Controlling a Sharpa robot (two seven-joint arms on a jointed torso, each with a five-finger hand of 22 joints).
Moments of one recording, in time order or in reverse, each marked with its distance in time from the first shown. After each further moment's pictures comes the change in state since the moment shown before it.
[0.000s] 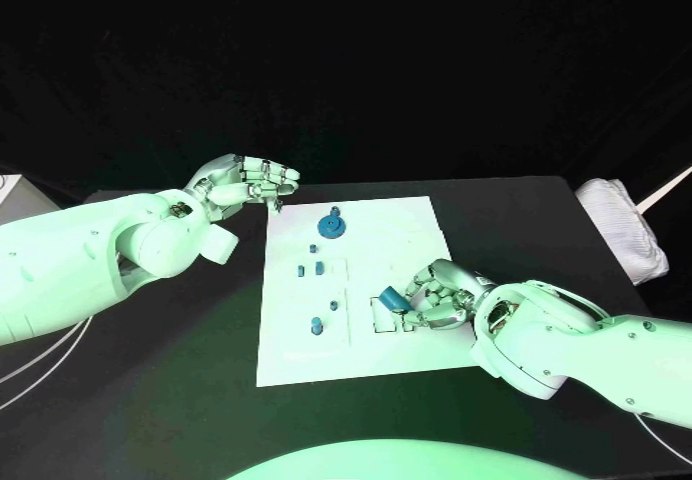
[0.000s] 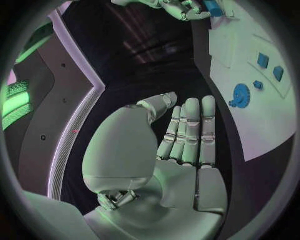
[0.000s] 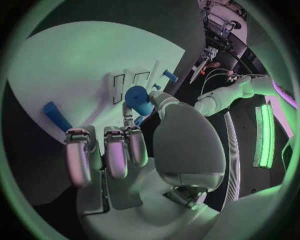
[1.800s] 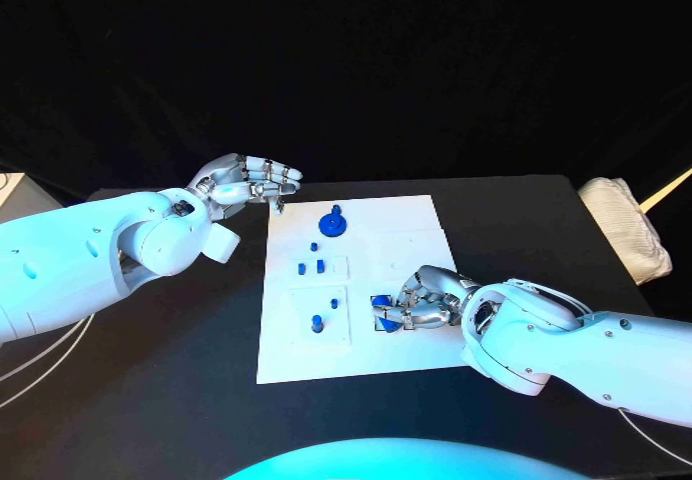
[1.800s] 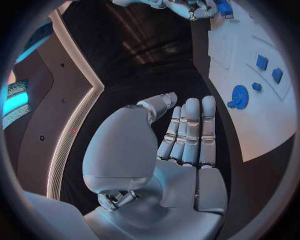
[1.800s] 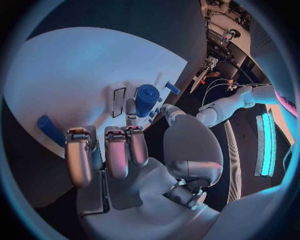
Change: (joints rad) left arm 0.000 -0.002 0.000 0.003 0.000 0.002 -0.012; left_hand -0.004 0.004 0.003 0.003 0.000 -0.004 -0.004 0.000 0.000 -0.007 0.000 0.004 0.000 0.000 0.000 0.000 0.000 0.000 0.000 0.000 0.000 -0.003; right arm -0.008 0.059 0.000 -0.042 -0.042 0.083 -0.028; right_hand -0.337 0.054 -0.168 0.005 0.013 0.042 -0.046 0.058 0.016 0.000 -0.015 0.006 -0.001 0.001 -0.014 0.000 -0.001 0.000 0.000 -0.014 -0.010 0.000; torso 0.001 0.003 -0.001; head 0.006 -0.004
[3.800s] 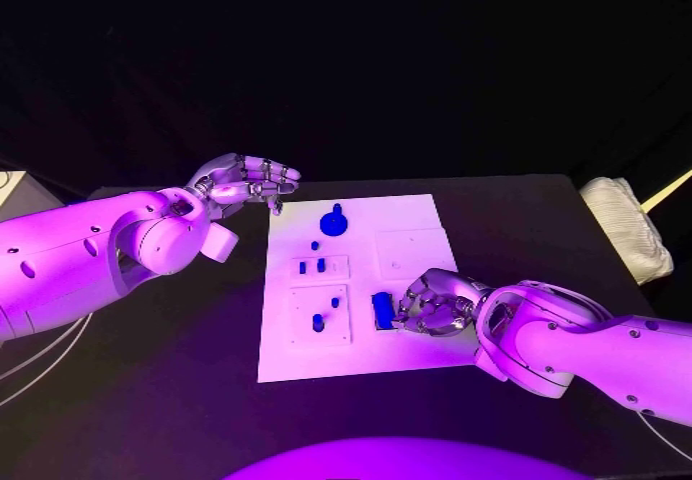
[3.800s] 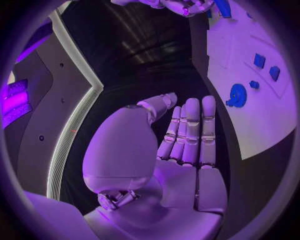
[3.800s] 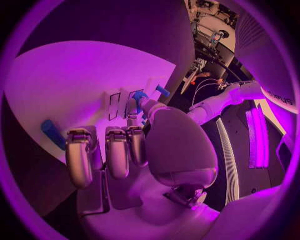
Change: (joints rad) left arm -0.001 -0.007 -0.001 -0.001 0.000 0.001 -0.004; left_hand 0.000 0.000 0.003 0.003 0.000 0.000 0.000 0.003 -0.001 -0.004 0.004 0.004 0.000 0.000 0.000 0.000 0.000 0.000 0.000 0.000 -0.004 -0.002; right arm -0.001 -0.060 0.000 0.018 0.060 0.051 0.149; right_hand 0.371 0.045 0.223 -0.074 -0.254 0.003 -0.010 0.023 -0.019 0.000 -0.014 0.008 0.000 0.000 -0.014 0.000 0.000 0.000 0.000 -0.007 0.012 0.000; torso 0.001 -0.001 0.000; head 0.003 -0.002
